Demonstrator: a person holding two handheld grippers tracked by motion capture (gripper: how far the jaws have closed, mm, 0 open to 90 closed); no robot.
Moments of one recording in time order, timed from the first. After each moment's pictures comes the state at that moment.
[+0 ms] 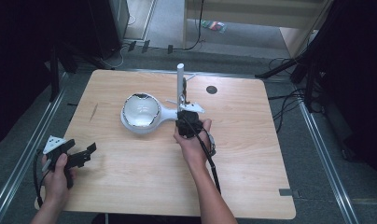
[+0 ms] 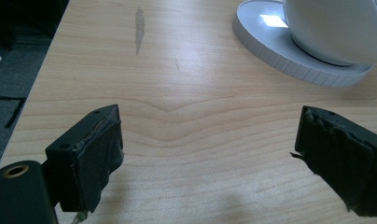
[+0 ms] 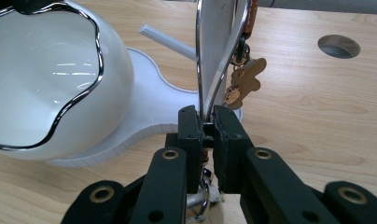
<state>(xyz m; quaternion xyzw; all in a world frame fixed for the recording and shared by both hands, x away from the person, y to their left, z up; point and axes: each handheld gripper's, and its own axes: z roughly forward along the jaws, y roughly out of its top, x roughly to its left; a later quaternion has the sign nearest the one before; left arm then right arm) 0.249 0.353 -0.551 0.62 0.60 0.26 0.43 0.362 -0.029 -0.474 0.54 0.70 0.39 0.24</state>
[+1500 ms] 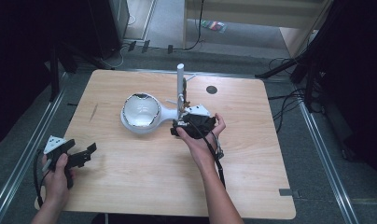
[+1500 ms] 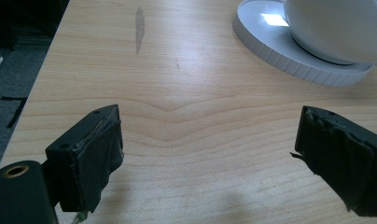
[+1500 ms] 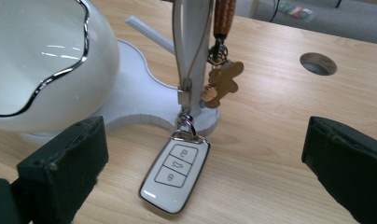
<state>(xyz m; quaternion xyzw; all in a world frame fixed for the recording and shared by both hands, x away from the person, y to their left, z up) 0.250 0.353 -0.551 0.62 0.60 0.26 0.43 0.355 -0.053 -0.473 0.49 0.73 0.38 0.27</state>
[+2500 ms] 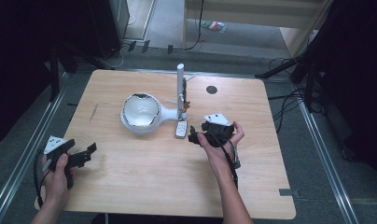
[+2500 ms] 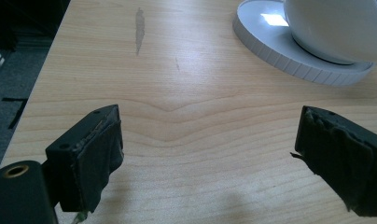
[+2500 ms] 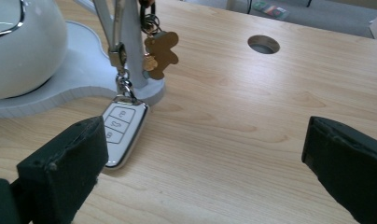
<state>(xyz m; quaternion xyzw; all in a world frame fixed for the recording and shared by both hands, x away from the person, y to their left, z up) 0.249 0.352 -0.551 0.63 0.60 0.26 0.43 0.335 -0.106 -0.478 0.51 0.72 0.37 0.29</state>
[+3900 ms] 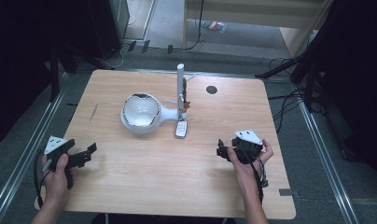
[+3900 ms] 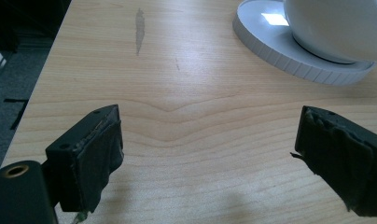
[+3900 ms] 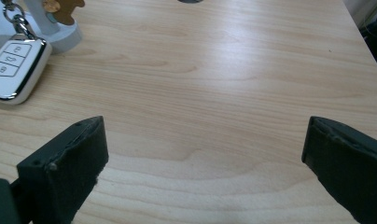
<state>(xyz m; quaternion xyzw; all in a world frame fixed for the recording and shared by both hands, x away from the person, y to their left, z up) 0.249 0.352 -0.551 0.62 0.60 0.27 0.43 0.302 -0.193 -0.503 0.56 0.69 0.34 0.31</state>
